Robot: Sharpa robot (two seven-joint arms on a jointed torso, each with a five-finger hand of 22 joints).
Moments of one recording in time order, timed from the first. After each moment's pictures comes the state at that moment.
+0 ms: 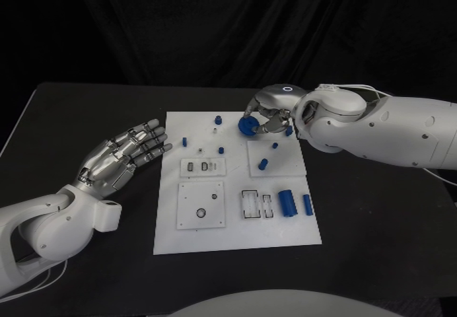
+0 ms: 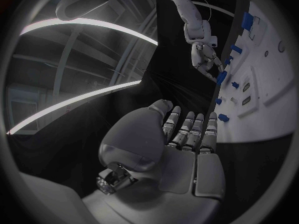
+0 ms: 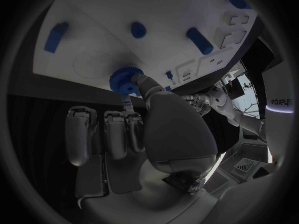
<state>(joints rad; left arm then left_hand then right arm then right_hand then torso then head) 1.21 -1.12 -0.21 1.74 0.03 0.04 0.68 1.37 0.22 0.10 0.10 0.62 0.52 0.09 0.09 0.06 0.24 0.23 0.34 0.06 0.25 0.21 0.18 0.07 0.16 0.24 0.28 0.16 0.07 1.50 -0.76 -0.24 1.47 -1.55 -0.28 -0.09 1.35 -0.05 0.23 0.01 0.52 0.93 0.11 0.13 0.13 1.47 0.03 1.57 1.31 1.46 -0.03 1.57 1.31 0.05 1.47 0.08 1.49 1.31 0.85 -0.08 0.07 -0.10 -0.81</state>
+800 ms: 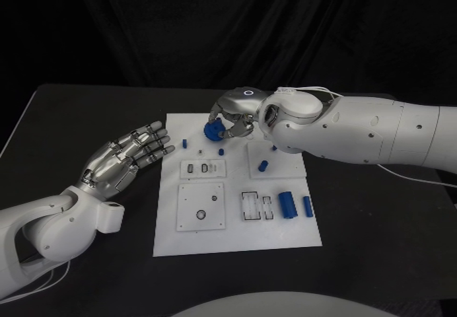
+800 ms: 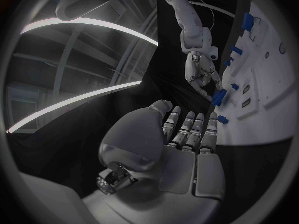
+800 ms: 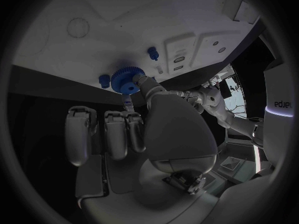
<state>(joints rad) 1.21 -1.10 -0.21 1.73 0.04 0.05 0.68 1.36 0.21 0.10 0.09 0.62 0.52 0.10 0.09 0.06 0.24 0.23 0.35 0.06 0.25 0.22 0.18 0.07 0.15 0.24 0.28 0.16 0.07 1.49 -0.56 -0.24 1.36 -1.55 -0.30 -0.04 1.34 -0.05 0.24 0.02 0.47 0.90 0.11 0.20 0.13 1.46 0.03 1.57 1.31 1.47 -0.04 1.57 1.31 0.05 1.47 0.08 1.49 1.31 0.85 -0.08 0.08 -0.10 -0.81</state>
